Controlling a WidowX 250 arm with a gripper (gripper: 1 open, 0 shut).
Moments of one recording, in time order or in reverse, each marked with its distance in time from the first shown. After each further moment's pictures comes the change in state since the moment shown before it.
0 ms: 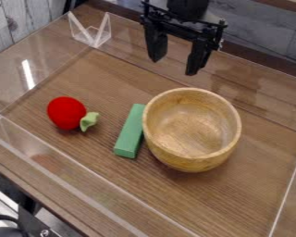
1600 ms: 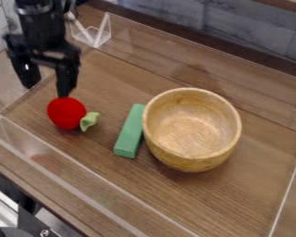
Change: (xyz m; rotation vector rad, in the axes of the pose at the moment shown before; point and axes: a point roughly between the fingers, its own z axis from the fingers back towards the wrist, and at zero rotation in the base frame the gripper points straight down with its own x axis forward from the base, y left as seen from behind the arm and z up) arm -0.081 0.140 -0.058 0.034 -0.021 0.287
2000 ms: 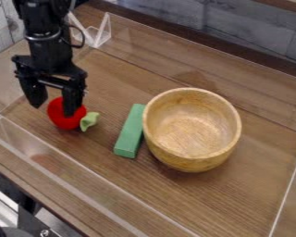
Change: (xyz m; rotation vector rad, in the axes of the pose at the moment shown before) arm -0.007 -0.008 -0.016 0.002 -0.001 -0.049
